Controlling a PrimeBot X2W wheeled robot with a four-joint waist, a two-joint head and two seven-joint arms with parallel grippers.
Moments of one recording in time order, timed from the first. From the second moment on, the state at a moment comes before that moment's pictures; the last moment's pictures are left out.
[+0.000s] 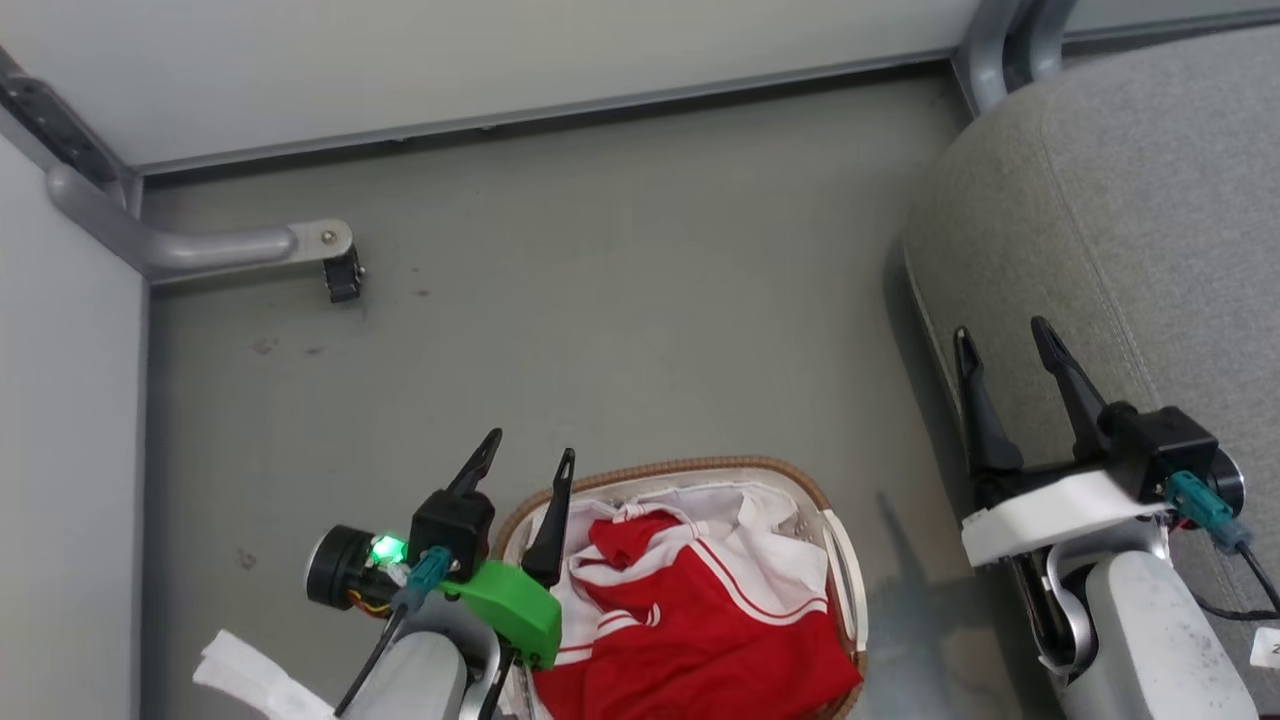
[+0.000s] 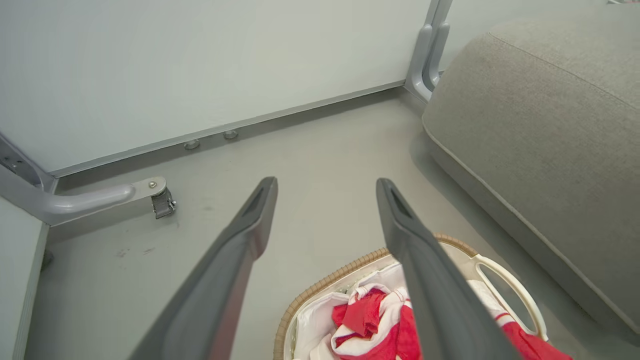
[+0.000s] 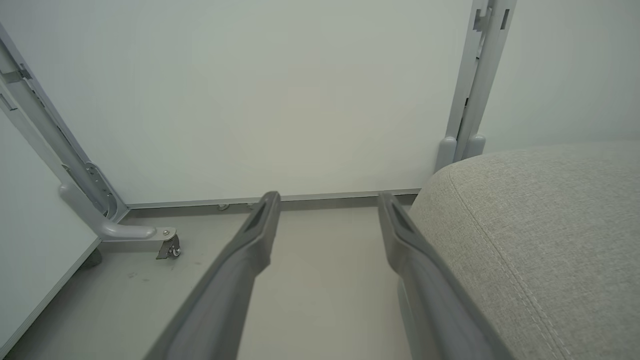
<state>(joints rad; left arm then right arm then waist) -0.27 0.05 -0.39 0.51 -0.16 -0.08 -0.26 -0.23 -0.05 0.00 0.20 0.15 0.13 -0.26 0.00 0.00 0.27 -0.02</state>
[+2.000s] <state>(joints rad) -0.64 0.06 -0.54 1.07 -0.17 -0.04 -0.26 -0.40 -0.05 0.09 0.18 0.32 0.13 -0.26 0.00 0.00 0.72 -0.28</state>
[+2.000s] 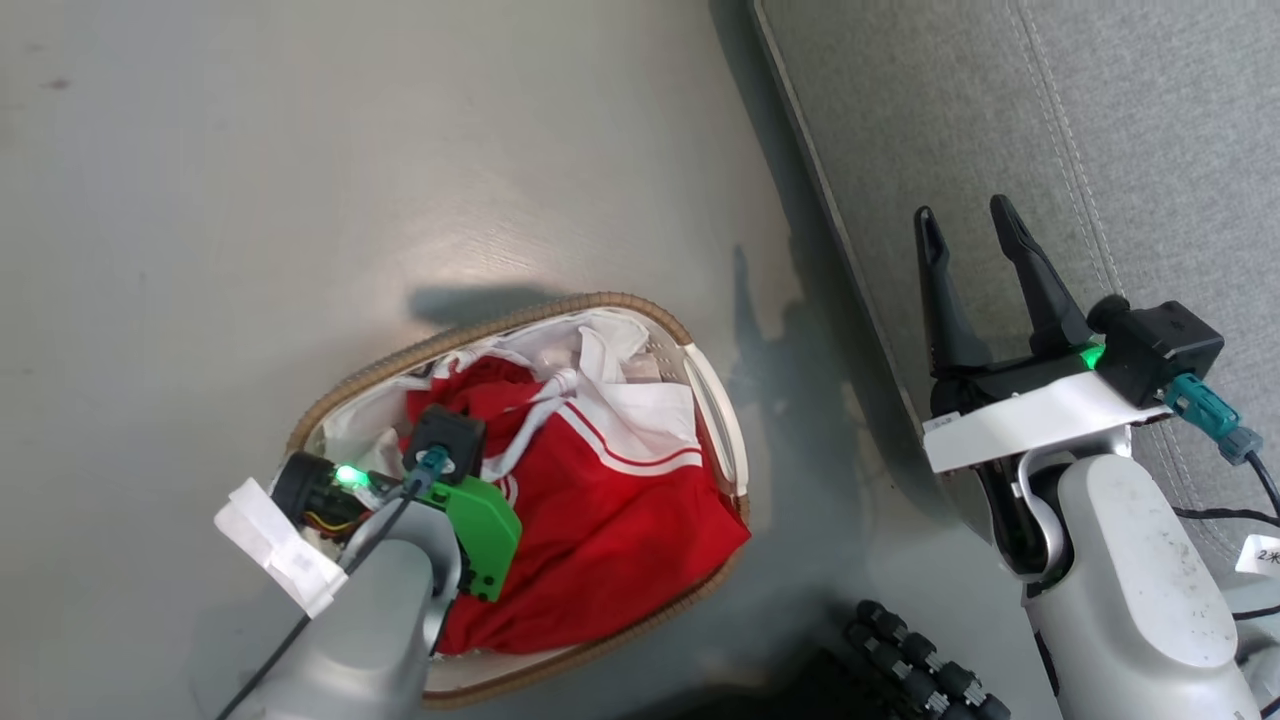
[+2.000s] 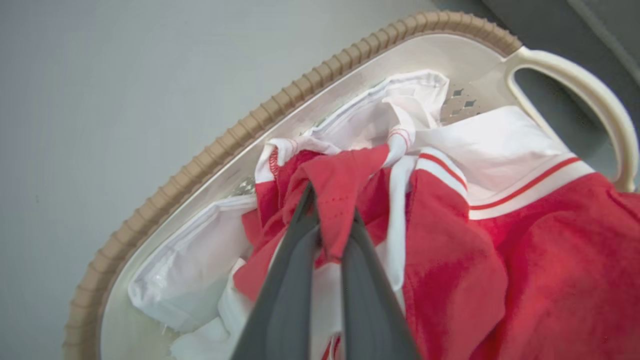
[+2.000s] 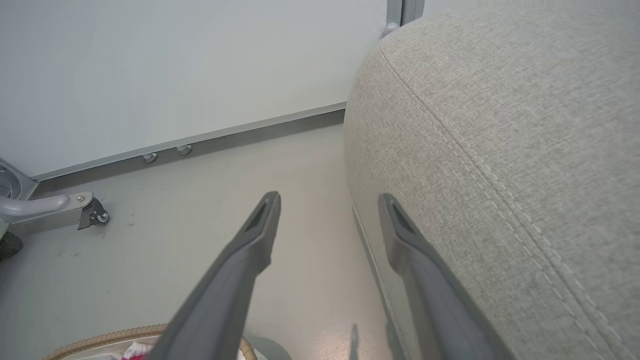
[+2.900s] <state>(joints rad) -0.40 0.13 -0.61 0.60 -0.19 -0.12 -0.26 -0.15 -0.05 0.00 0.27 0.16 0.13 -0.26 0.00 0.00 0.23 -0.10</state>
